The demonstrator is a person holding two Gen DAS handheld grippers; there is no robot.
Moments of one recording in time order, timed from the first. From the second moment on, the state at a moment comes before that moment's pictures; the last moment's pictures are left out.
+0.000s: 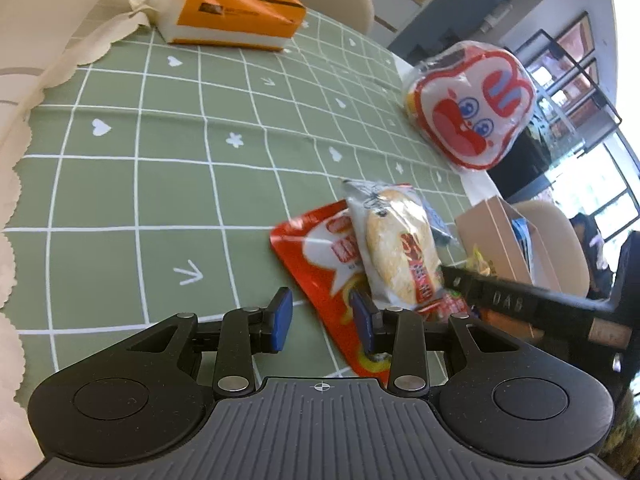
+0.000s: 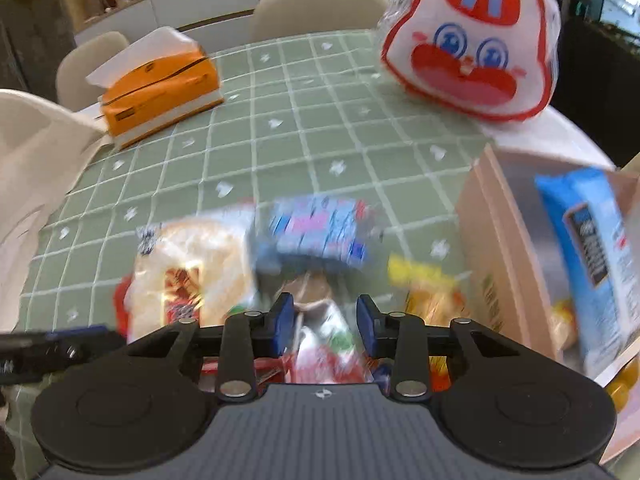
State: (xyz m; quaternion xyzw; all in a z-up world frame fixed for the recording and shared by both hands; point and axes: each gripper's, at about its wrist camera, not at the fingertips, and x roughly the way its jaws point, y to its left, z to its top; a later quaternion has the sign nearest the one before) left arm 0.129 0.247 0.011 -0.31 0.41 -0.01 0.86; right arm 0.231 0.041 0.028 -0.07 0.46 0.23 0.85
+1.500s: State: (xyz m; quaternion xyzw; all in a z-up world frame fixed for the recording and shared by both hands) left arm 0.055 0.188 0.041 -0.15 0.34 -0.05 0.93; right arm 0.095 -0.110 0.007 -0.01 0.35 0.26 0.90
